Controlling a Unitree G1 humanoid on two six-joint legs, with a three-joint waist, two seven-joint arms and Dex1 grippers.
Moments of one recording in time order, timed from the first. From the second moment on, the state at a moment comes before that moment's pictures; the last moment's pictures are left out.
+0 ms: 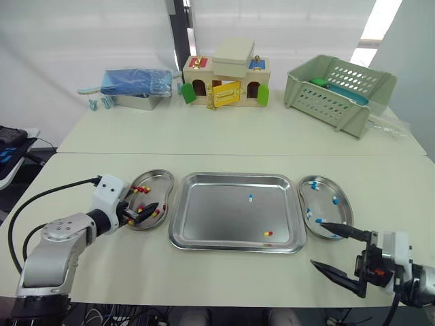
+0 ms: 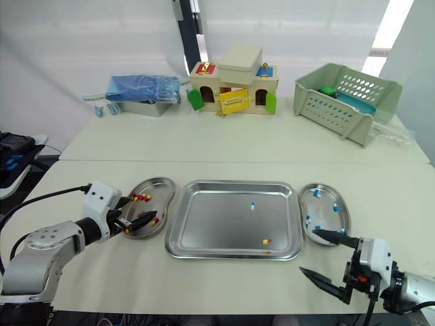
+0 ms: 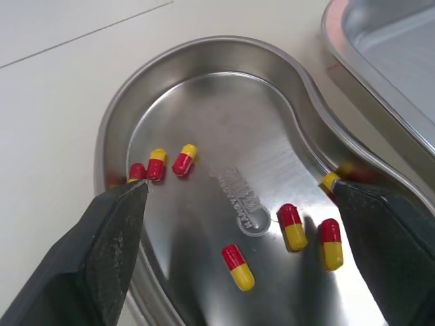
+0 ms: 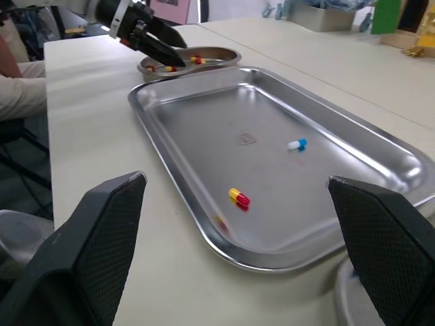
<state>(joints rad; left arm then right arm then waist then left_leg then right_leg) -0.07 0.73 0.29 -0.13 -0.28 0.56 -0.70 0.39 -0.70 -0.33 -0.41 0.61 0.00 1.10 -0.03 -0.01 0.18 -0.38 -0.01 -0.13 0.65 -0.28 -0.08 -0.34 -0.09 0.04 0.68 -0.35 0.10</state>
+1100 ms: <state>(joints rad) 0.21 0.71 0.60 0.06 -0.44 0.07 -0.90 0.06 -0.94 -0.49 0.25 0.44 0.10 1.13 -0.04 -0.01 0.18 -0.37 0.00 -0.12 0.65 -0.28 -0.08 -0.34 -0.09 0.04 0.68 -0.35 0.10</state>
